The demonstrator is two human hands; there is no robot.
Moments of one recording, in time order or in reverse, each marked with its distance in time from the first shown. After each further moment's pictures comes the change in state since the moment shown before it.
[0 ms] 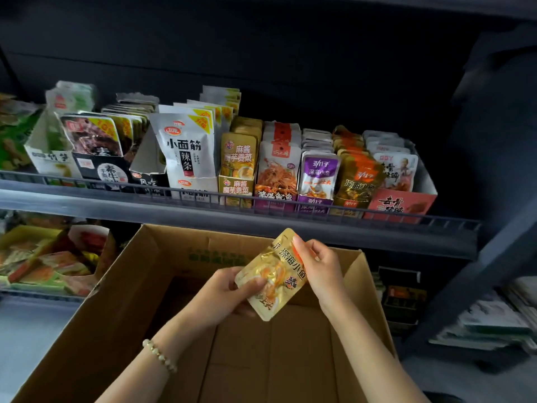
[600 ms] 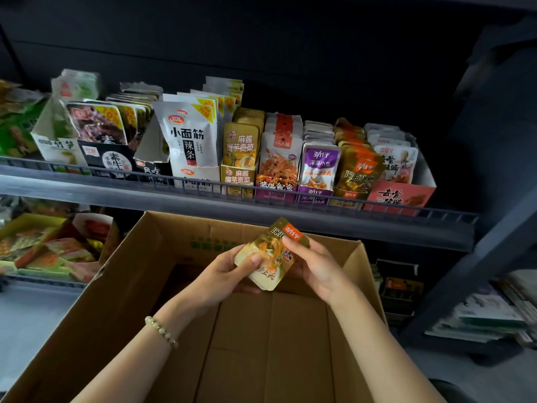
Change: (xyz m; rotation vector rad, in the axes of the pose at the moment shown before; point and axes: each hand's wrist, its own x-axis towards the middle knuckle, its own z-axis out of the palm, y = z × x) left_hand -0.005 0.008 0.001 -0.145 -0.063 0.041; right_hand 0.003 0.004 -0.005 0.398 -0.306 0.266
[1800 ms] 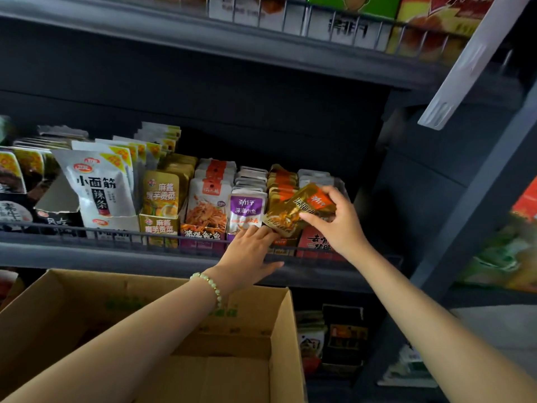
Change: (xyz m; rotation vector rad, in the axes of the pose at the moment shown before) left_hand 0.169 0.060 0.100 1.493 0.128 0.484; right_hand 0.024 -0.161 -0.135 -0.836 0.314 -0.756
